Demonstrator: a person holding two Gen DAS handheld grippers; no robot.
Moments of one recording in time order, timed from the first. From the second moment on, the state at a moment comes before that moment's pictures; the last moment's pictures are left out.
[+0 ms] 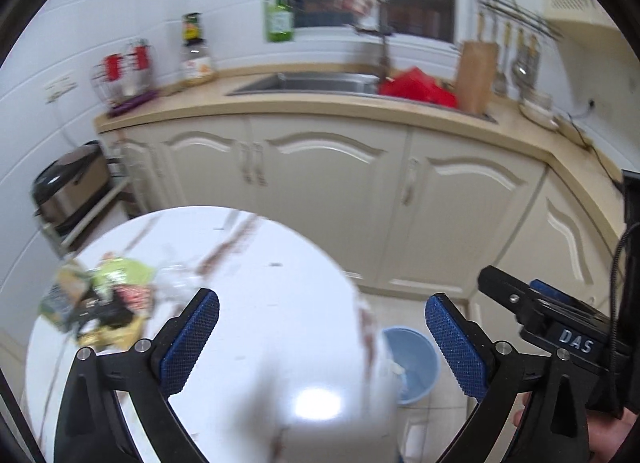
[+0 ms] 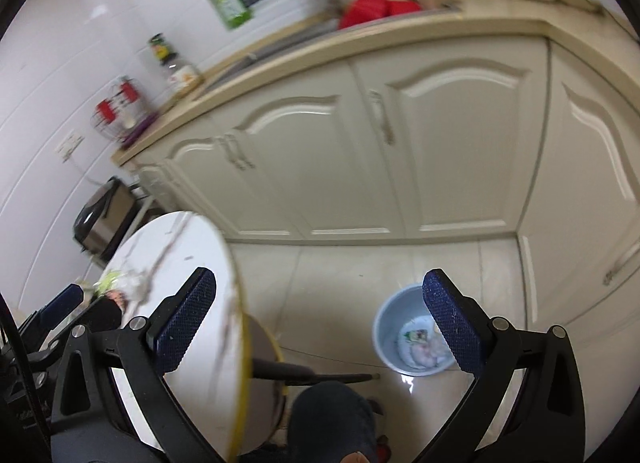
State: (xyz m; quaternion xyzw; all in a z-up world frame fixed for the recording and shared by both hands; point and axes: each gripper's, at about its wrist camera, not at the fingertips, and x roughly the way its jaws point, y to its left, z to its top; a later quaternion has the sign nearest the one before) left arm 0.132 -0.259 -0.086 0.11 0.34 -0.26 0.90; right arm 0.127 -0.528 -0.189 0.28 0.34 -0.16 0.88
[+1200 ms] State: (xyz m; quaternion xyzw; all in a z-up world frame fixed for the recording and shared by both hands) left arm 0.053 -0.007 -0.058 0.00 0.28 -0.03 0.96; right arm 0.218 -0.263 -0.127 0.07 0.31 0.01 0.95
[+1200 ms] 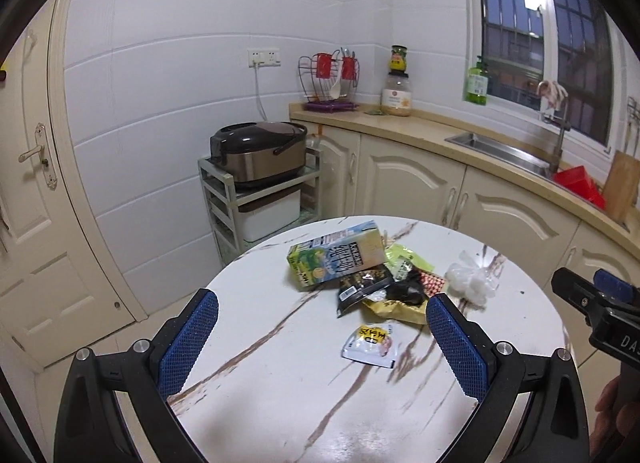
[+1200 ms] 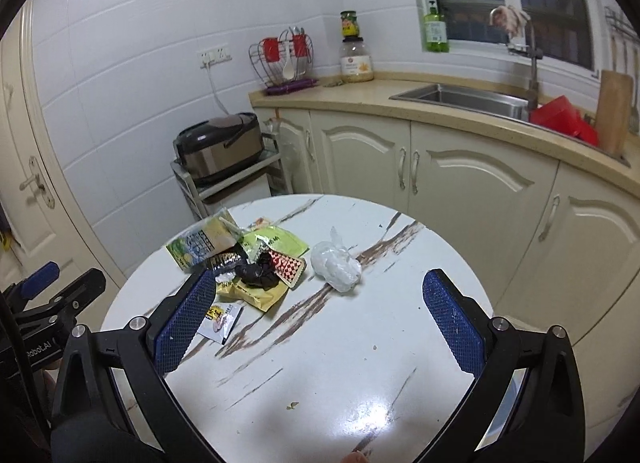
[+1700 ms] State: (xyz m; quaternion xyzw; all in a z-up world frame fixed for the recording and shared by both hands) left arm 0.150 -0.015 -0.136 0.00 0.41 -0.06 0.91; right arm 0.282 -0.279 -0.179 0.04 0.40 0.00 0.92
